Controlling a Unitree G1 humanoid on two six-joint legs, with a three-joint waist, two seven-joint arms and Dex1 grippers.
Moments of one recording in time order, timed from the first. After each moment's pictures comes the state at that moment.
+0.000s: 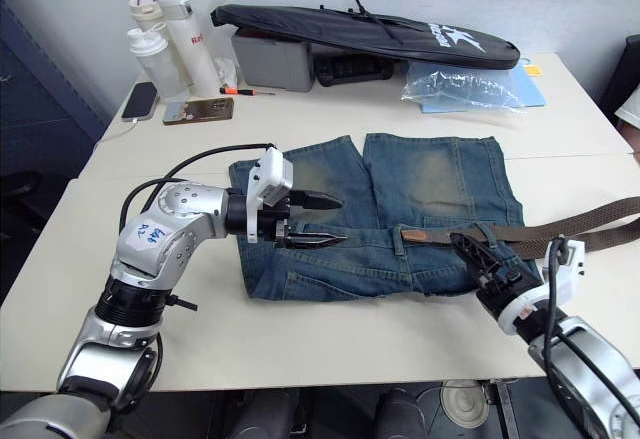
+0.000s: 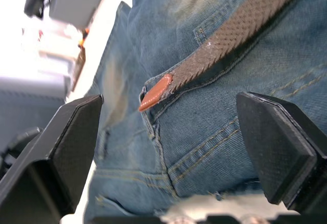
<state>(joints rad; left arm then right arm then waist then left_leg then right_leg) -0.67 0.43 -0.18 -0.15 -0.37 0.67 -0.98 0.23 -0.49 -0.48 -0.54 1.94 0.67 -0.45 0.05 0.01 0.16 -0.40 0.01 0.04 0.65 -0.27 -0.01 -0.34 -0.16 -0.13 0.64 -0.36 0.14</state>
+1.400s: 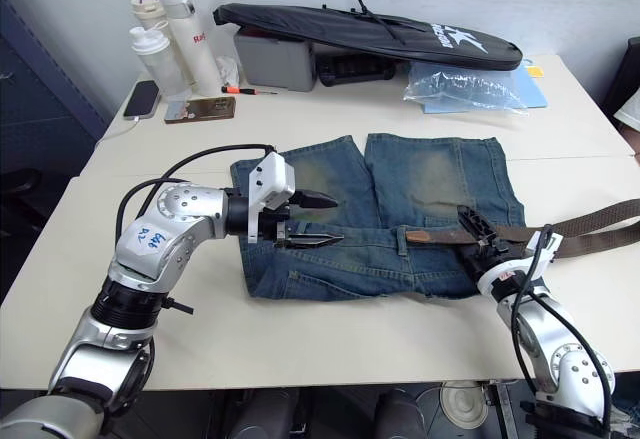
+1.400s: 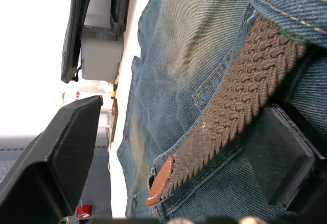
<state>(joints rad) -0.67 0.46 -0.22 -0.15 -0.33 0.62 -0.94 -0.02 -0.39 -0.43 -0.12 1.78 0.63 -0.24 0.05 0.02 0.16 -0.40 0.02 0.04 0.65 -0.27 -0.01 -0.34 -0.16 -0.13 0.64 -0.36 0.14</state>
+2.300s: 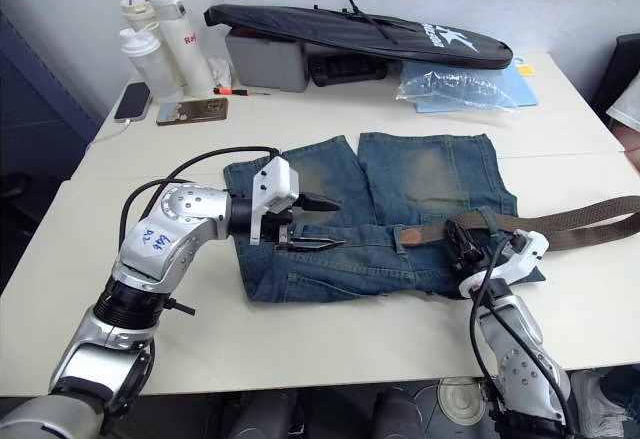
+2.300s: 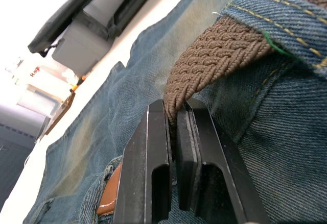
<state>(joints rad) -0.67 0.46 -0.24 -0.14 -0.31 0.59 -0.96 0.01 -0.26 -0.32 -0.20 1.09 0.41 0.17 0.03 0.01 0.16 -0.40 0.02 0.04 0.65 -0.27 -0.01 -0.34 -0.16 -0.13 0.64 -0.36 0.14</state>
